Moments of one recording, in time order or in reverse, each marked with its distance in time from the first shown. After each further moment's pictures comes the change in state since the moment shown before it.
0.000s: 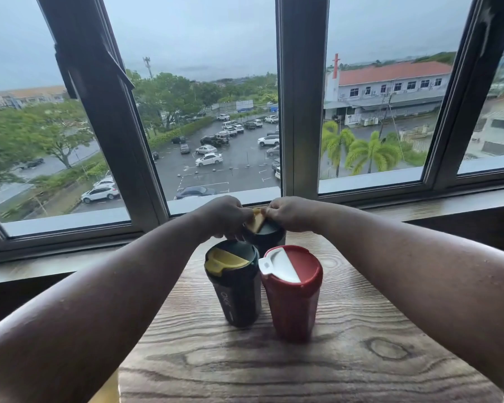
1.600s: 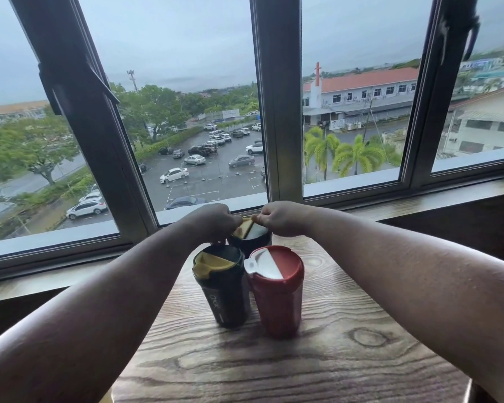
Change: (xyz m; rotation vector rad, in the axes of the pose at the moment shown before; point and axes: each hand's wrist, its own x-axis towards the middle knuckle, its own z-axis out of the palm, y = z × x) left_hand -0.031 0.027 -0.004 0.413 0.030 0.029; right_hand -0.026 0.000 -0.006 -0.111 0.043 -0.006
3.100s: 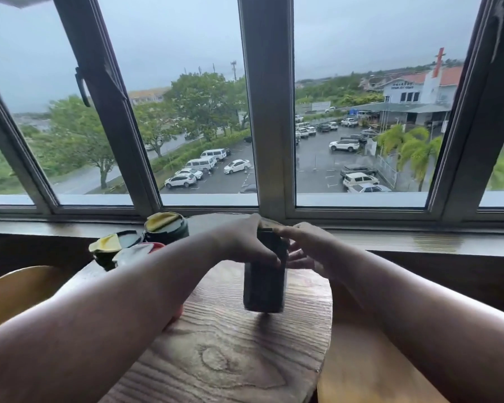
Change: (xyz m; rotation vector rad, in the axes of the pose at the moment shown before) left_hand 0.012 0.234 0.074 -0.243 0.041 -0.074; right_hand -0.051 0.227 -0.058 0.981 -0.299 0.003
